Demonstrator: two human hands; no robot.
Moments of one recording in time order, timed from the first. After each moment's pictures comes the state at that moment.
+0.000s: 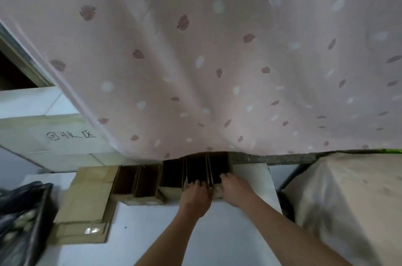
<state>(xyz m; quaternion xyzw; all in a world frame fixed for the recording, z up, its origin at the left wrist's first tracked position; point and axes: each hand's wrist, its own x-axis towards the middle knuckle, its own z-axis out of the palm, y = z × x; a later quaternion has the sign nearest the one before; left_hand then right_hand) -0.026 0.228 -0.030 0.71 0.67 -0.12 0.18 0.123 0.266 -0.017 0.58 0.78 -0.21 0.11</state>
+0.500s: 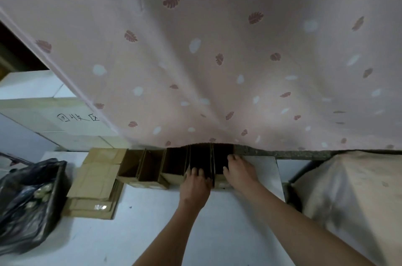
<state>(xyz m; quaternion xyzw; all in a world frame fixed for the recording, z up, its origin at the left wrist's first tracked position) -0.015 0.219 -0.037 0.62 0.76 -0.01 0.19 0.135 0.289 -0.030 0.60 0.77 -0.20 0.02</state>
